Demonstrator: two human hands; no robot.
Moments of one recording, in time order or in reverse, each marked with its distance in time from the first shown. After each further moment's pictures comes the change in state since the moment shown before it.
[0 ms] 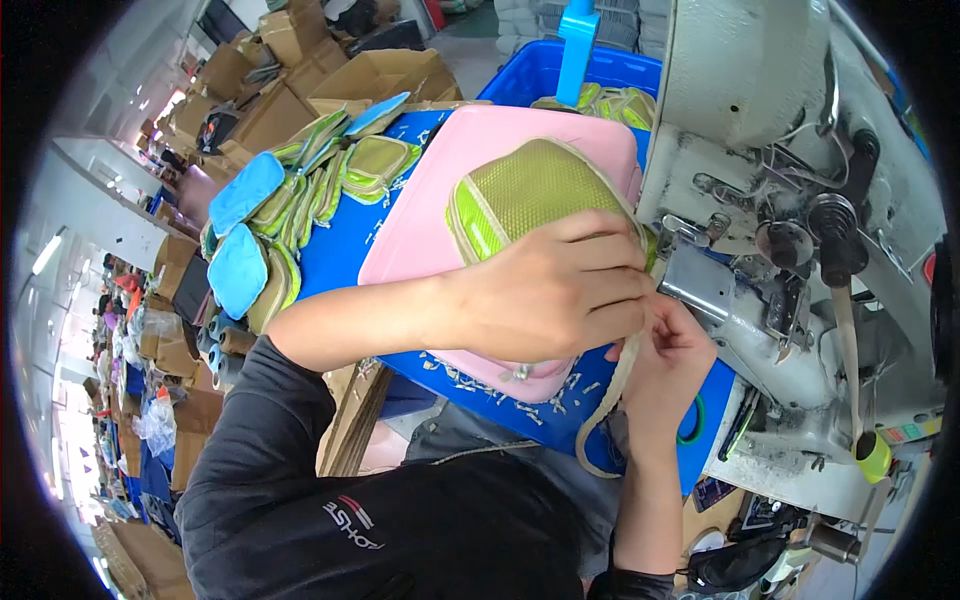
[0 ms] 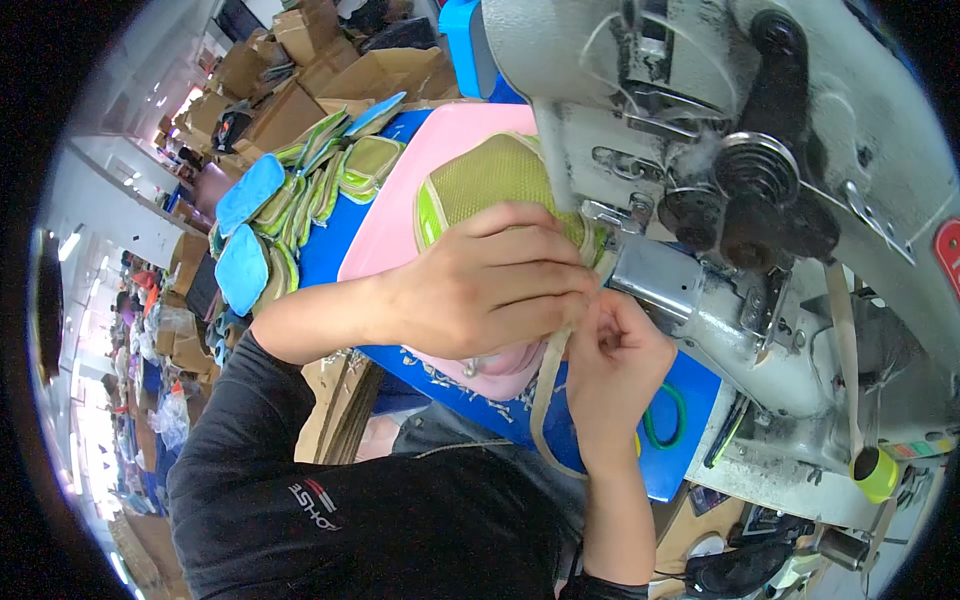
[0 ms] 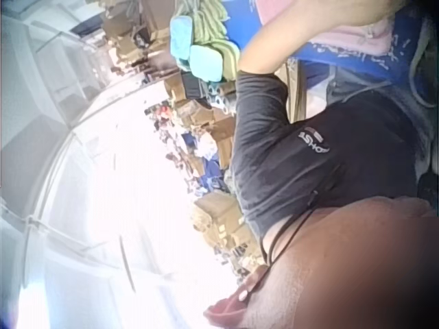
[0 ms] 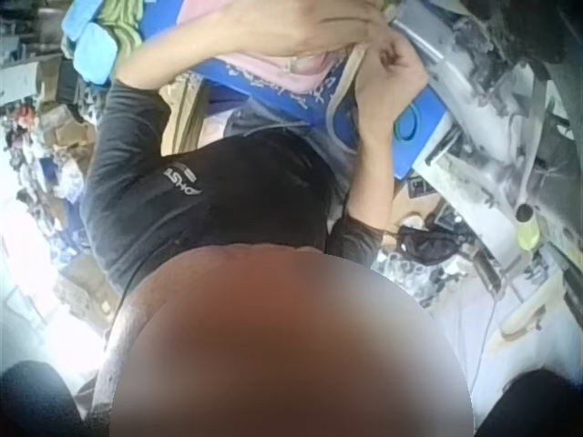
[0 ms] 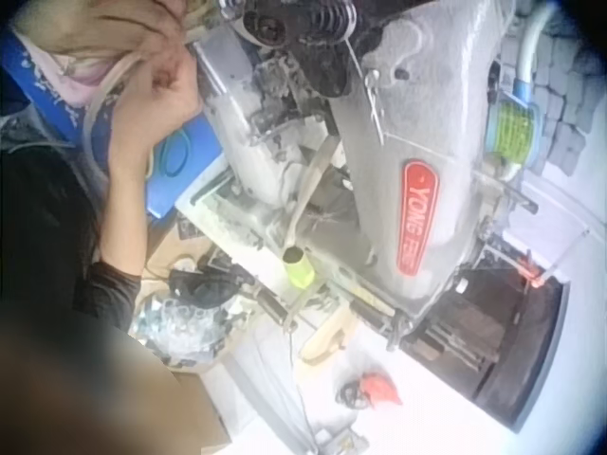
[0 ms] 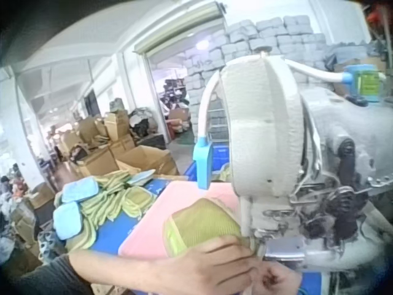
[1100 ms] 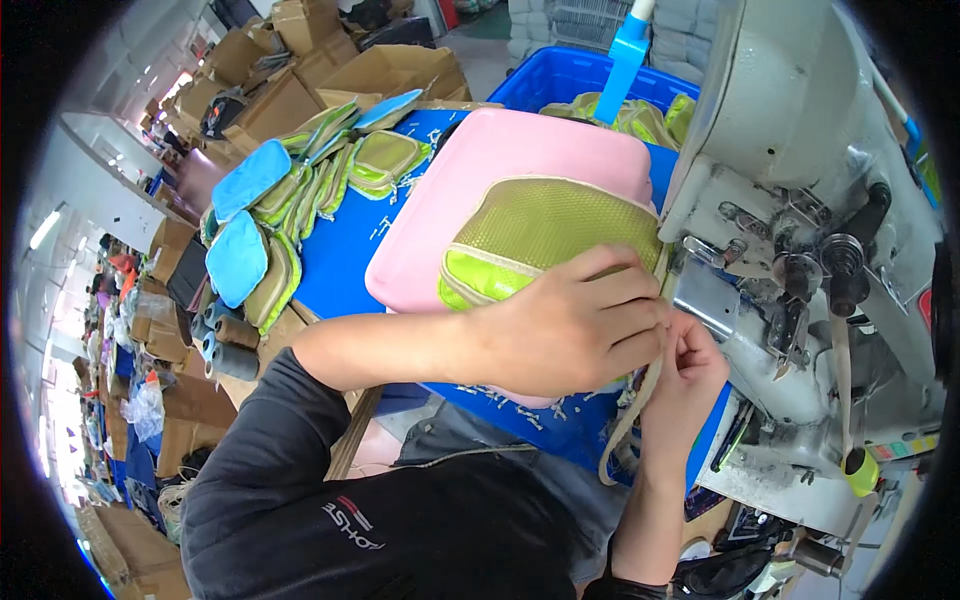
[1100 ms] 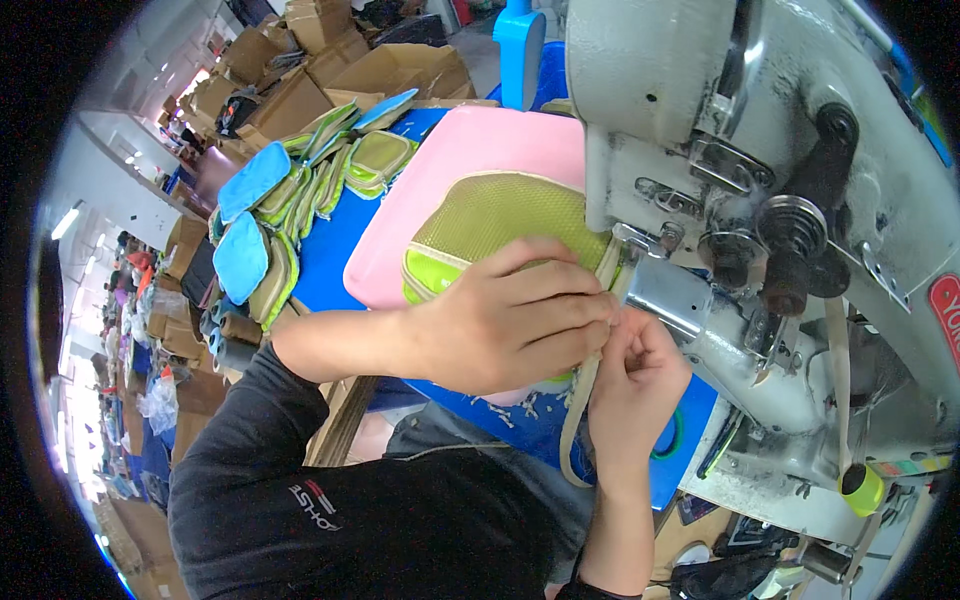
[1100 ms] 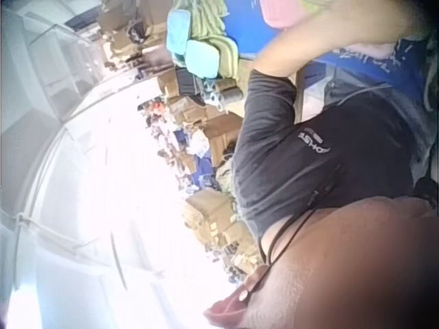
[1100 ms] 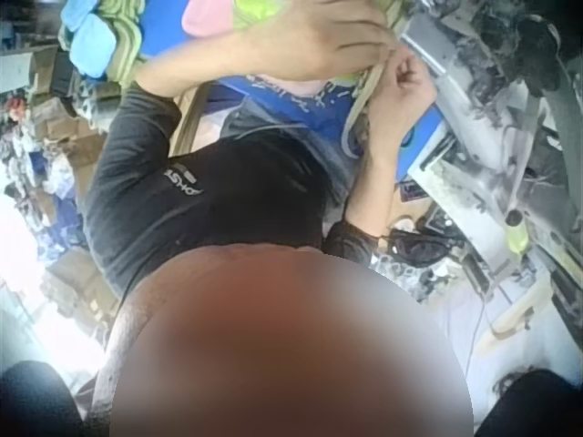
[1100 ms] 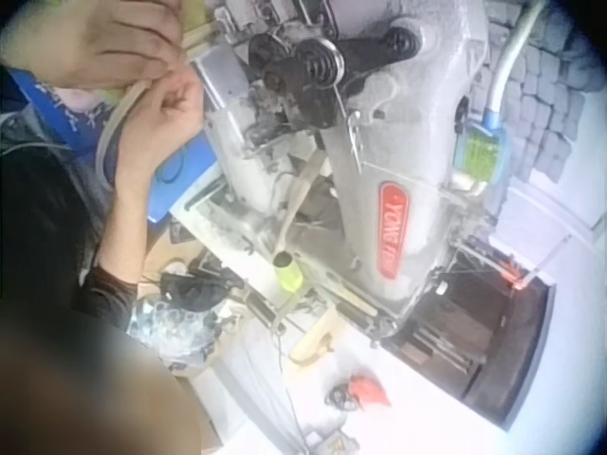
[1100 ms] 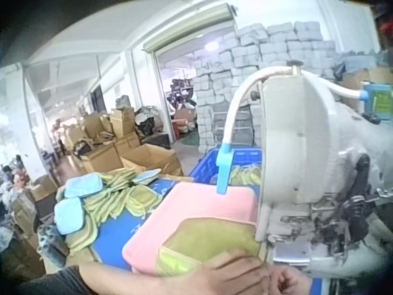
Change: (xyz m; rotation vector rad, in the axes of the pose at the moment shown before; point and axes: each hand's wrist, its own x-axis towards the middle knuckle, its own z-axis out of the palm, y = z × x) left_hand -0.004 0.025 0.012 0.058 0.102 -0.145; right_hand -0.001 -0.014 -0.008 0.036 -0.006 0.038
